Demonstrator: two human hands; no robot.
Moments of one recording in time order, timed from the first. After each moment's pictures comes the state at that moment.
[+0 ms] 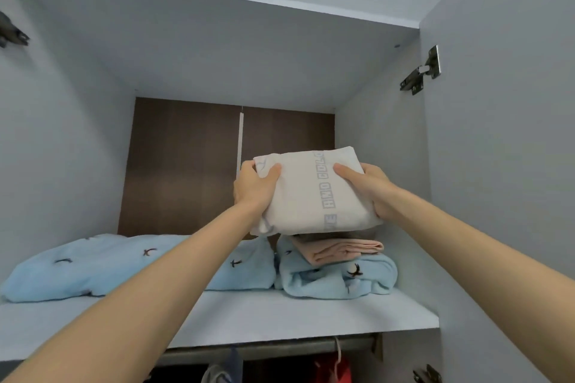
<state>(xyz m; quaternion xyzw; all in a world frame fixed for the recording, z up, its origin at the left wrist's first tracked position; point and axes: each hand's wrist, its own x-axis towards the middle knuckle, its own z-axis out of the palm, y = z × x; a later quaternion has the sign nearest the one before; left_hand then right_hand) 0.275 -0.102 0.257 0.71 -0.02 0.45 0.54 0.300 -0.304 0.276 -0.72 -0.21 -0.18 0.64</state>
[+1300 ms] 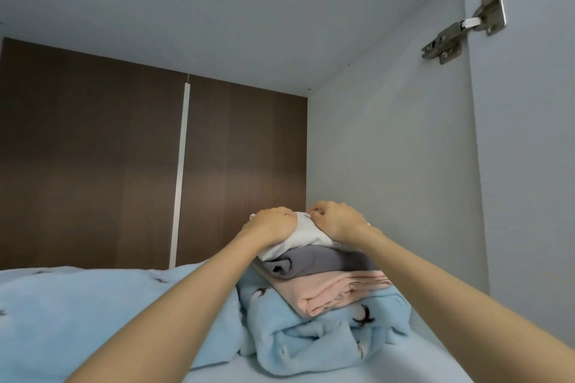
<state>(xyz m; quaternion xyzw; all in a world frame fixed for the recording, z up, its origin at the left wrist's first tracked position) 0.478 -0.117 0.236 0.95 -0.11 0.19 0.22 0.493 -0.272 0.243 -0.95 -0.11 -0.26 0.16</state>
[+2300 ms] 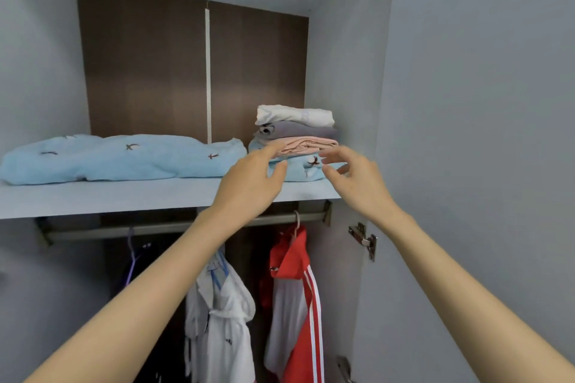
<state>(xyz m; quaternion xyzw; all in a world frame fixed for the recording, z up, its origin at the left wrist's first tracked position) 0.132 -0.161 0.122 0.88 -0.12 0.37 0.26 0.167 -0.350 0.121 -0.84 -0.22 -0.31 0.38</state>
